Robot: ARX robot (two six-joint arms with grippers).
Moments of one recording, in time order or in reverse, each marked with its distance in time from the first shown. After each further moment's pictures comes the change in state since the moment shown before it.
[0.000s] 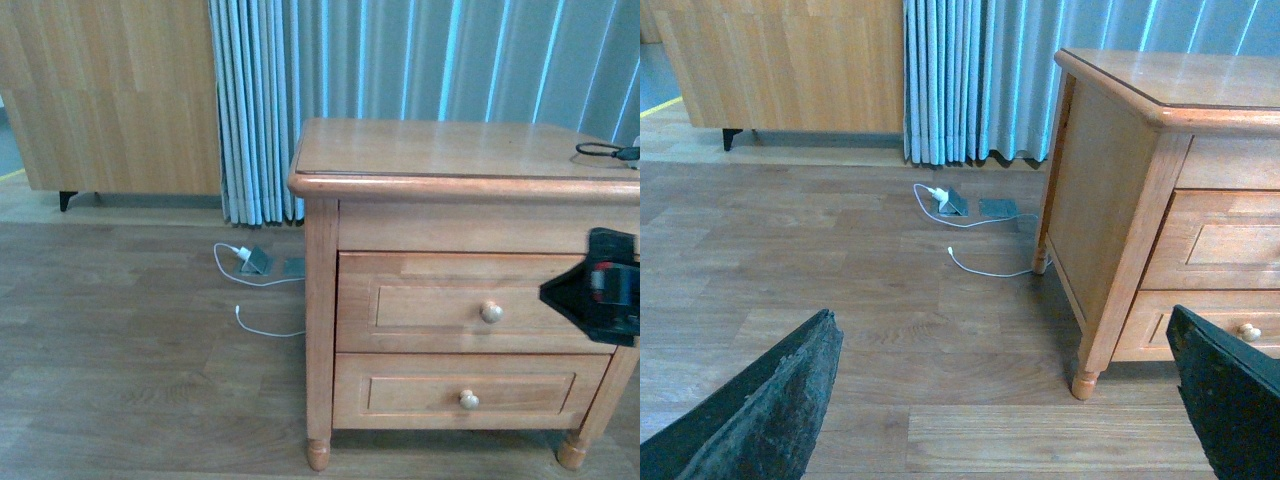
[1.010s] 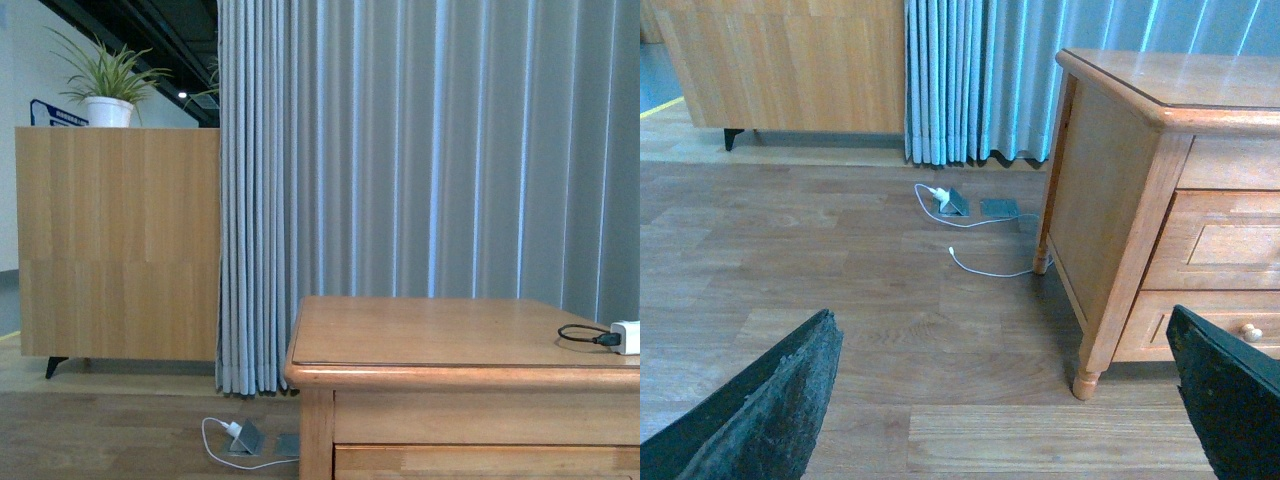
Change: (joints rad) left arm 0.000 0.000 0.000 0.000 0.000 0.000; right arm -0.061 -0.983 -0.514 0.019 0.214 -0.167
